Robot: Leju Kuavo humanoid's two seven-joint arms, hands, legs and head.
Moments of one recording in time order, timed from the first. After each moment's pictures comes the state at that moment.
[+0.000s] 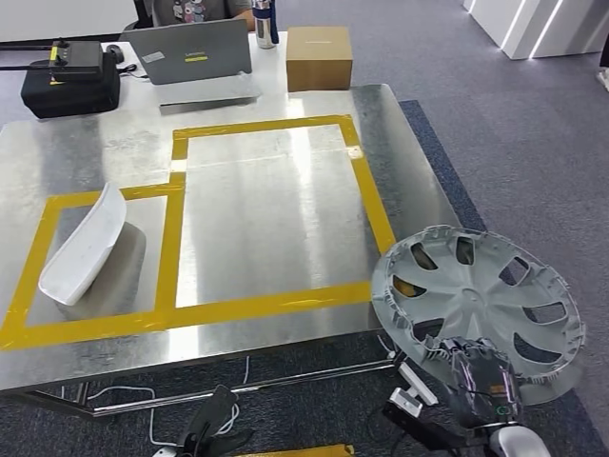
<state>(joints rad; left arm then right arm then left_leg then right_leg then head) -0.20 -0.22 0.49 -0.25 -0.91 -0.10 -0.49 0.34 -0.33 0.19 -1.89 1.30 -0.13 0.23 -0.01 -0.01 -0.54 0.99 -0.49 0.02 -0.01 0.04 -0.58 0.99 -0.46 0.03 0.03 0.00</state>
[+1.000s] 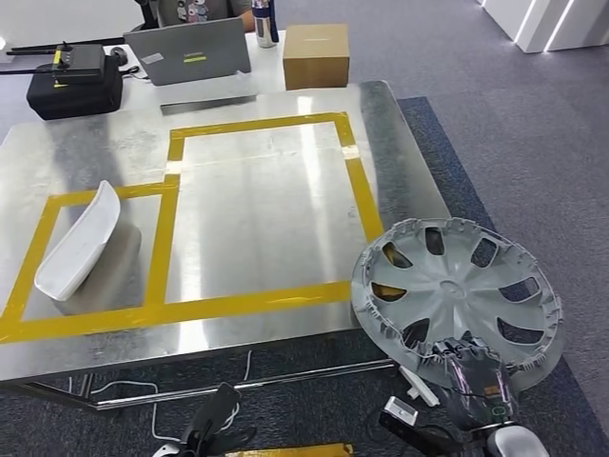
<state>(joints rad) -0.21 -0.22 0.47 -0.25 -0.90 -0.10 -0.47 0.32 -0.39 0.26 -1.90 1.28 -0.12 0.26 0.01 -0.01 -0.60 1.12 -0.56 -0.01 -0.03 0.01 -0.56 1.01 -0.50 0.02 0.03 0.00</state>
